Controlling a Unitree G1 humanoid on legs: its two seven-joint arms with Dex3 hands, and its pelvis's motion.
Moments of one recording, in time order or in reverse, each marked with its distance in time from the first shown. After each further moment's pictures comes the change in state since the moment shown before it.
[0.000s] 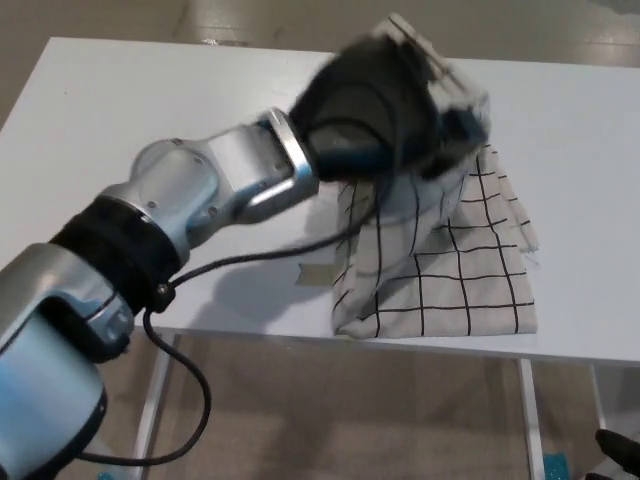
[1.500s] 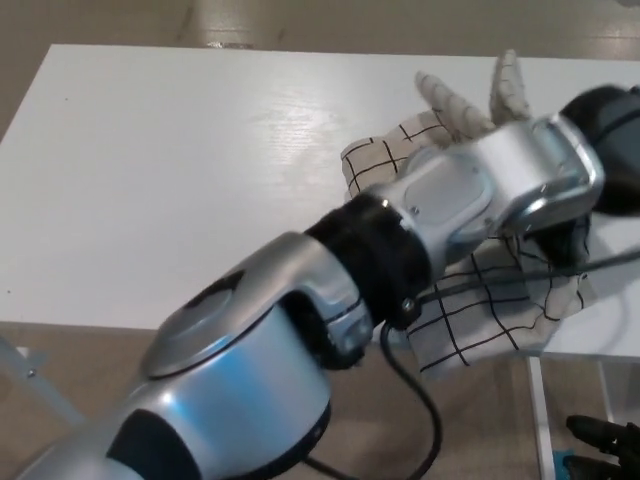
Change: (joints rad) left_arm -0.221 -0.531 0.100 0.147 -0.043 0.264 -0.718; right_arm -0.046 -0.020 0.044 -0.002 -0.021 -0.004 -0.006
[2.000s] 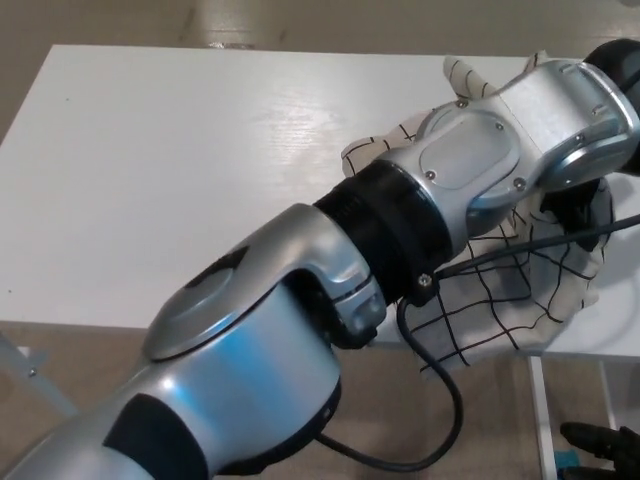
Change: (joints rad) left_arm -0.054 0.008 0.040 -0.064 -0.050 0.064 -0.163; right_arm 0.000 -0.016 0.016 0.009 -0.022 0.000 0.000
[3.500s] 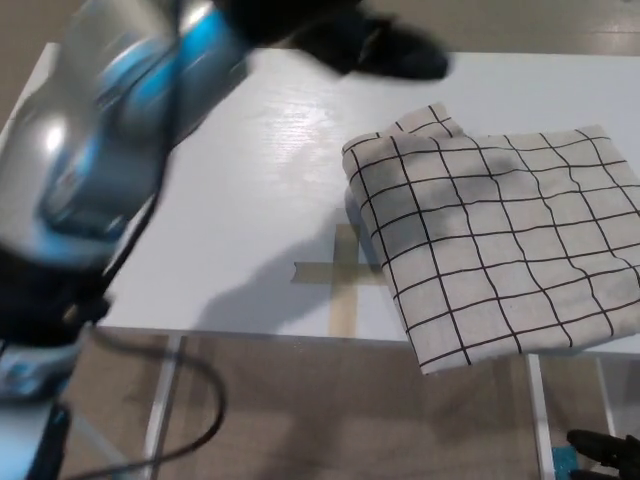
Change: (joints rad) left_arm 0.531 0.579 0.540 -0.912 -0.326 -0.154 0.188; right_arm 0.014 -0.010 -0.007 0.016 -0.014 0.001 0.000
